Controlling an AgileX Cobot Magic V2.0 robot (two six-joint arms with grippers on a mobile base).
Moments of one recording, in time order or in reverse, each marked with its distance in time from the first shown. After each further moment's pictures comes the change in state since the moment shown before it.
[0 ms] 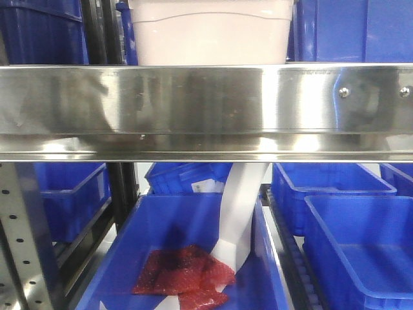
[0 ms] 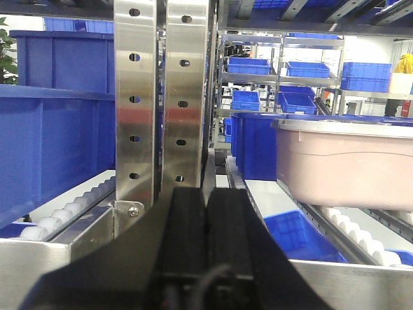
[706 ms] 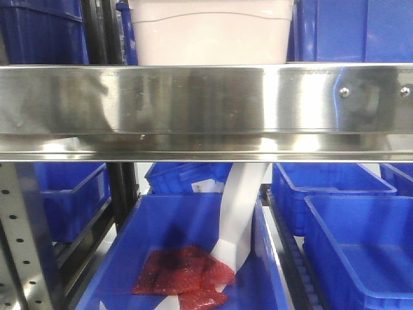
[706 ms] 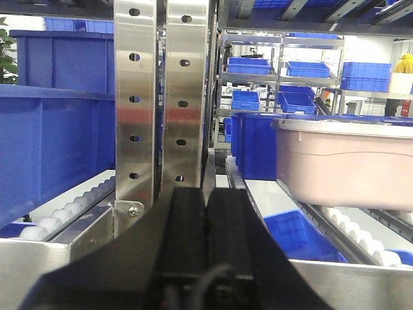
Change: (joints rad) left arm 0.000 0.000 0.000 0.000 0.000 0.000; right arm -0.001 0.000 0.000 0.002 -0.009 -0.026
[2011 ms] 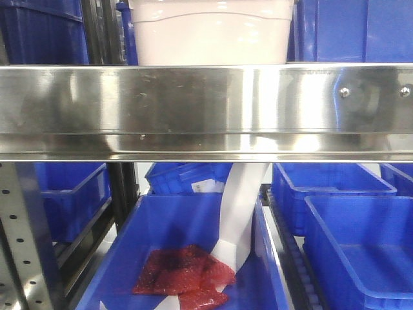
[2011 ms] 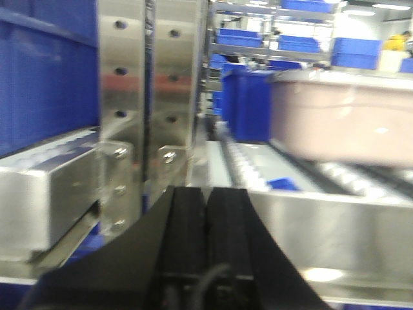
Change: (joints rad) left arm -0.112 0.000 0.218 0.187 -0.168 -0.187; right arm 0.000 0.000 0.000 0.007 0.000 -0.002
